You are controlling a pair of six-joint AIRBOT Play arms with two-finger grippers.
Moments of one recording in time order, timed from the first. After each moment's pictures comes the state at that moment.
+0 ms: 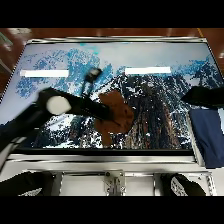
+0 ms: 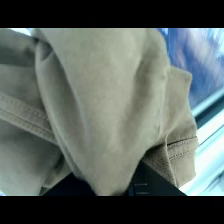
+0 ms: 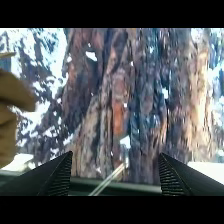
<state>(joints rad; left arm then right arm) -0.73 -1.26 1.27 1.21 -0.97 -1.67 -0.28 -0.99 1.32 -1.18 1.55 1.40</state>
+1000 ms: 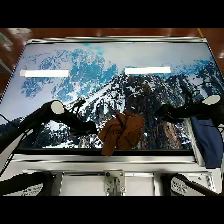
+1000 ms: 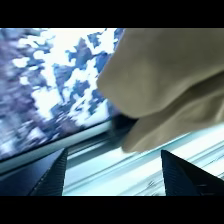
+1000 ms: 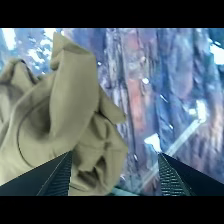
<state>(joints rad) -0.41 -1.33 0.88 0.93 -1.11 -1.59 -0.28 -1.30 0.92 -0.88 1.25 1.23</state>
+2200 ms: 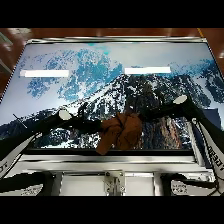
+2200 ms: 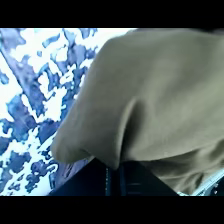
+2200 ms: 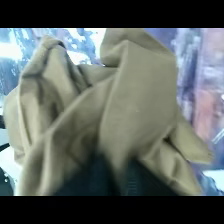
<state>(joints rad) -0.45 -1.40 0.78 0.62 -0.79 -1.45 0.00 -1.47 0.92 -0.71 1.14 1.20</state>
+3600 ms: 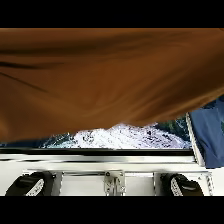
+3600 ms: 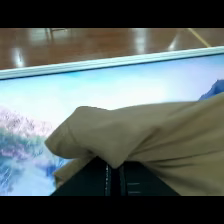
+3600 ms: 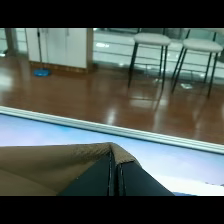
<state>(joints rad) -0.08 -0.72 1.80 1.32 -1.35 -1.48 -0.17 -0.65 1.66 -1.14 1.07 1.26</state>
